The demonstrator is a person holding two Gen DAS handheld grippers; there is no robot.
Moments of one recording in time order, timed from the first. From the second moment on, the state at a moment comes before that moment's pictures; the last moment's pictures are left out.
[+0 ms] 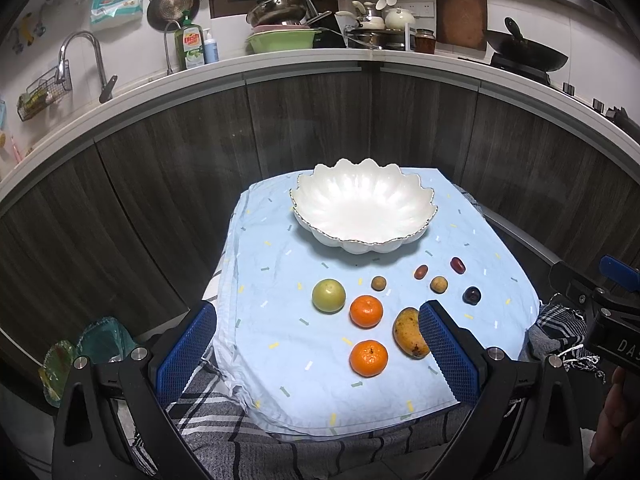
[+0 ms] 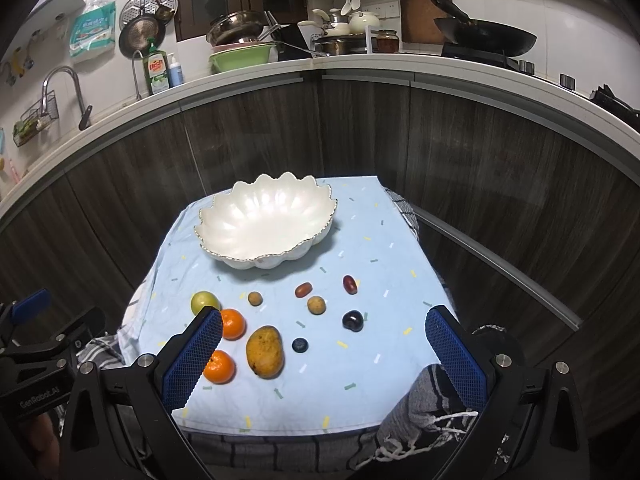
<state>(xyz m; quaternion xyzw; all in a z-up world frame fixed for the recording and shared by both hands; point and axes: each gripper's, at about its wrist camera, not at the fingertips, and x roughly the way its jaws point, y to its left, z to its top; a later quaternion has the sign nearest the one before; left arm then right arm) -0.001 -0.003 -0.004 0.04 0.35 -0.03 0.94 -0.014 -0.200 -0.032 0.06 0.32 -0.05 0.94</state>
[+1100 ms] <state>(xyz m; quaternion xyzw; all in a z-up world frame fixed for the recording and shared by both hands) 0.000 -0.005 -0.005 0.04 0.35 -0.03 0.93 -0.013 -0.200 -0.032 0.06 0.32 -0.05 0.94</state>
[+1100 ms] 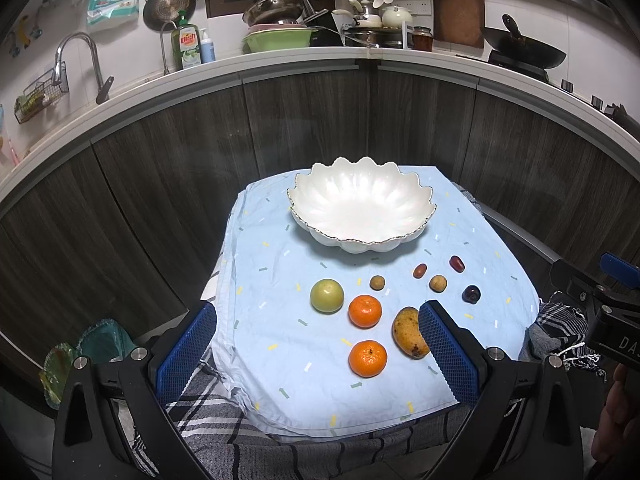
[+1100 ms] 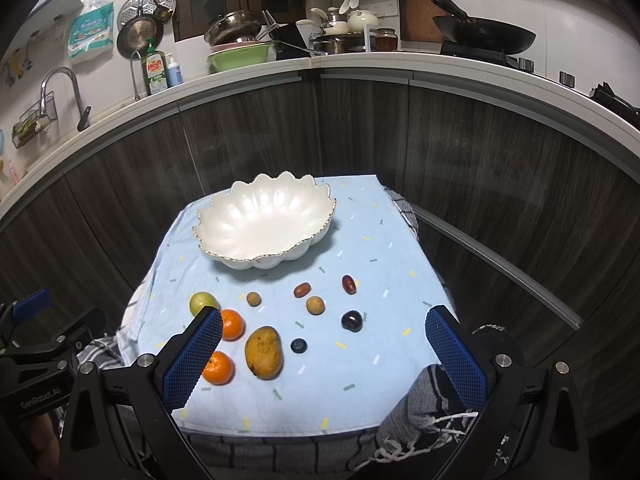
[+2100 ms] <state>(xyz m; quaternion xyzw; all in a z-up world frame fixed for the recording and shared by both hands) 0.003 -0.009 -0.010 0.05 0.36 -0.03 0.93 -0.010 -0.201 -0.038 0.06 0.33 -0.05 0.94</state>
